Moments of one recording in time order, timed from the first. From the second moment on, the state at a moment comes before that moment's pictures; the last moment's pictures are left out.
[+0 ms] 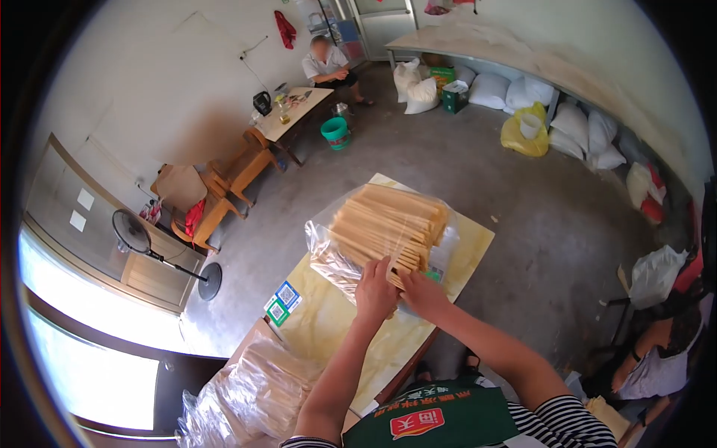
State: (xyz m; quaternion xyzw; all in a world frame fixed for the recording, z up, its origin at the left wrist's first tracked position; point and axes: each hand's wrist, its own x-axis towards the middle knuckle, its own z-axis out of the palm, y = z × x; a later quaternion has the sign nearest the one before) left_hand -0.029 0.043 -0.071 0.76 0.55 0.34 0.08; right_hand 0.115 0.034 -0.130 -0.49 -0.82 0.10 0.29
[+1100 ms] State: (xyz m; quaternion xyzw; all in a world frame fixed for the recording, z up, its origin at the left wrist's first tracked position) left_hand -0.033 -0.041 -0.122 0.56 0.70 0.39 0.20; right_hand 0.219 0.144 -0.214 -0.59 -0.24 0.64 0.44
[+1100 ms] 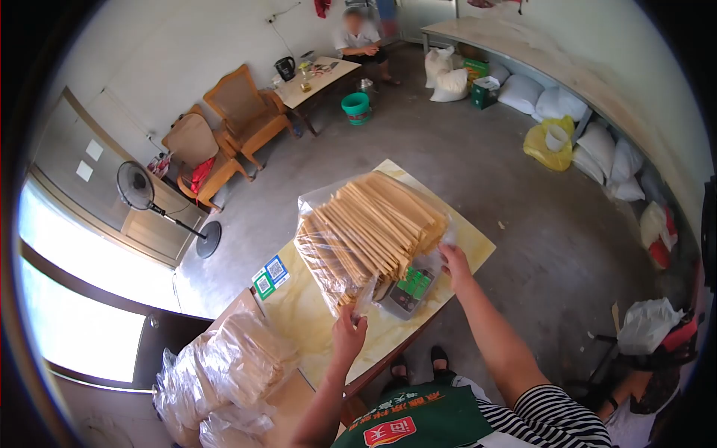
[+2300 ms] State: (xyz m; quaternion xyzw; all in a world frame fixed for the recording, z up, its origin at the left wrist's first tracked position) left_hand -0.250 -0.235 0.027 0.16 0.42 0.74 0.50; right_hand 0.094 -0.097 0.038 -0.25 -0.40 0.86 0.16
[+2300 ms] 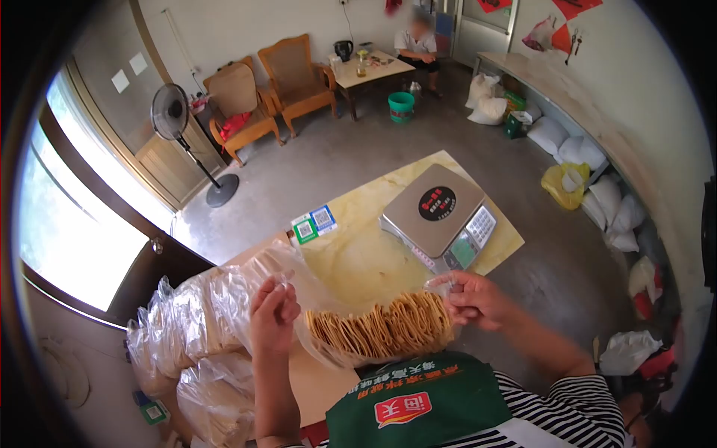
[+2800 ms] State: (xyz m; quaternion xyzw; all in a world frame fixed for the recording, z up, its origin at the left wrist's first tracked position) left_hand -0.172 -0.235 0.045 0.21 0.31 0.78 0.50; right_hand 0.103 -0.054 0.059 -0.22 -0.39 0.87 0.20
